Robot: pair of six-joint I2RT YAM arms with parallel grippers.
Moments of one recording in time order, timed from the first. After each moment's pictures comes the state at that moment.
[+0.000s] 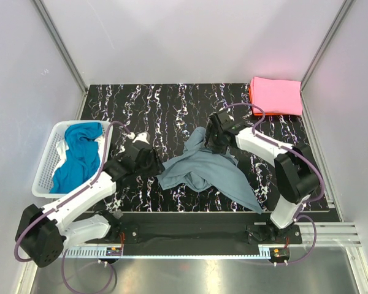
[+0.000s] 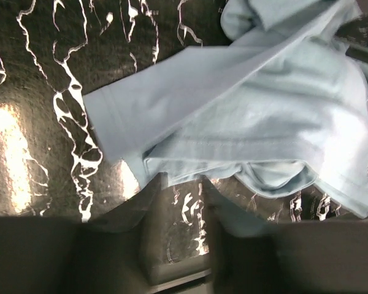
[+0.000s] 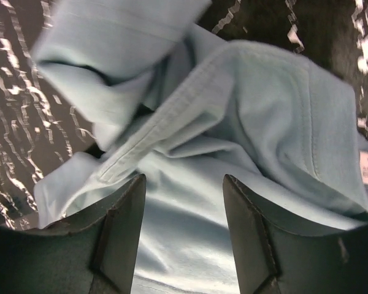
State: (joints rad) left arm -0.64 1.05 0.70 -0.46 -0.10 -0.76; right arm 0.55 1.74 1.21 -0.46 0.01 0.77
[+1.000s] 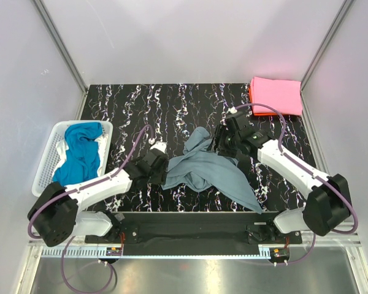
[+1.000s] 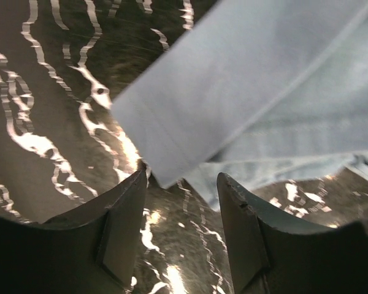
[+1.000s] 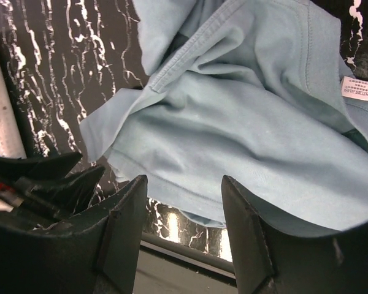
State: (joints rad) left arm -0.76 1.25 0.64 -0.38 -0.25 -0.46; right arm 0.55 1.40 1.08 -0.55 -0.07 0.75
